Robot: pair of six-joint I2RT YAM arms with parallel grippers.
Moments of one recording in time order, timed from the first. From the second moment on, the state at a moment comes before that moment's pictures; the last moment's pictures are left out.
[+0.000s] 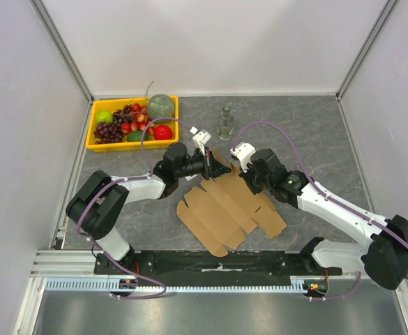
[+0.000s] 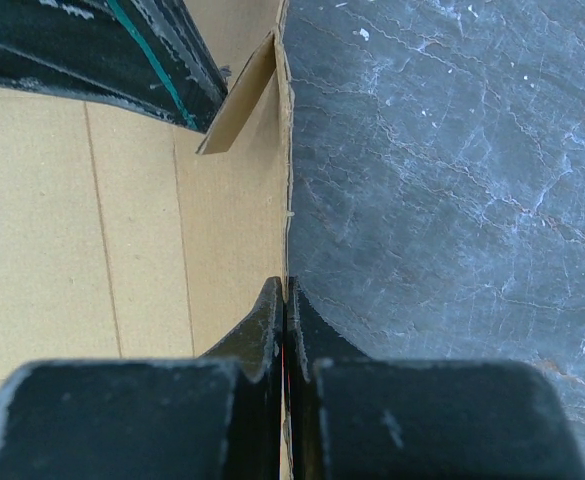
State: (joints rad) left arm -0.64 1.65 0.75 0.72 0.58 -0.56; right arm 0.71 1.19 0.82 -0.40 0.09 -0.08
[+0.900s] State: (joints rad) left arm -0.49 1.59 0.66 0.63 0.53 -0.55; right arm 0.71 1.19 0.82 -0.40 0.10 -0.07
